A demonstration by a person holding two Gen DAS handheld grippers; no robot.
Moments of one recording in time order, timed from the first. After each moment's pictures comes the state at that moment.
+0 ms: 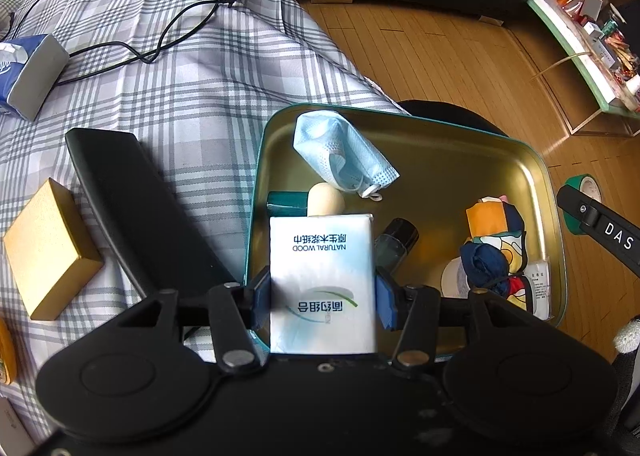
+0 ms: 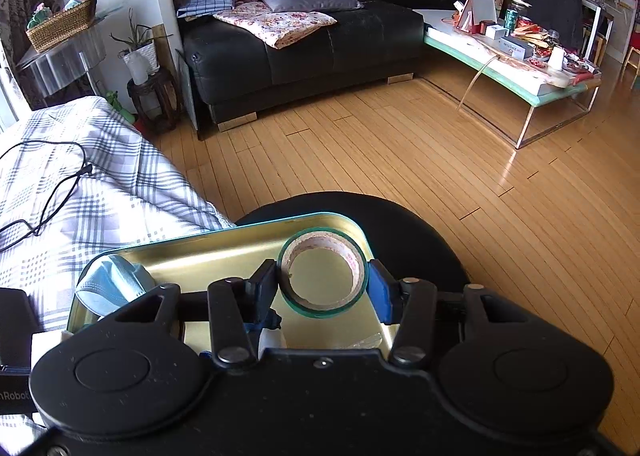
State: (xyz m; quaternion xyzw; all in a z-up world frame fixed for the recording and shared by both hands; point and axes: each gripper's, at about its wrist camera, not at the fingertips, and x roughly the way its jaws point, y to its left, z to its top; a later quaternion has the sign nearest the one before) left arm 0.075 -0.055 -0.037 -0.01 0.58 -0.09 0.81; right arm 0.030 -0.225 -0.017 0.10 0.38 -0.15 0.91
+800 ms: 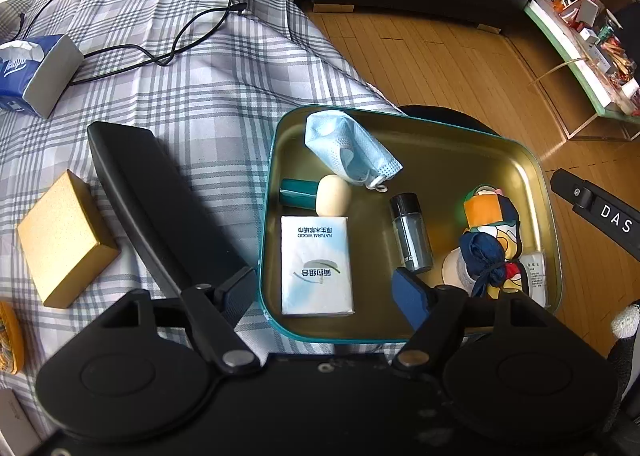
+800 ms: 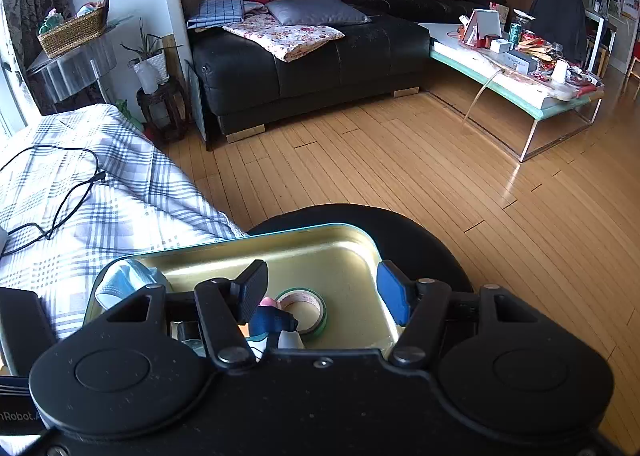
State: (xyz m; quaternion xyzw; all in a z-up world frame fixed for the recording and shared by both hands) left arm 0.052 -0.044 -0.021 -0.01 0.56 -0.09 0.82; right arm 0.024 -0.216 -0.003 0.09 0.37 -0.14 0.92
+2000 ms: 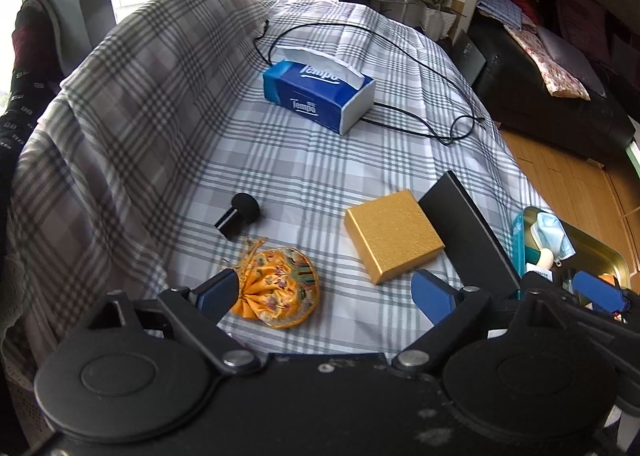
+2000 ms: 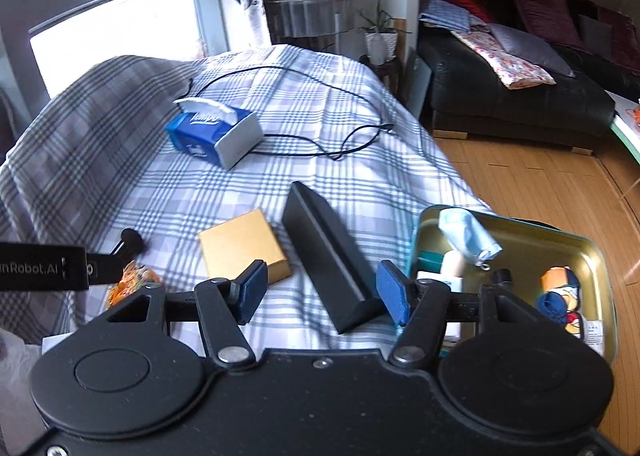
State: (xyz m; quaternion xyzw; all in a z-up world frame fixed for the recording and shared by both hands) left arm -0.081 0.219 0.071 -0.09 0.45 0.10 0.88; right arm -0.035 0.027 0.034 -0.02 0.37 0.12 0.92
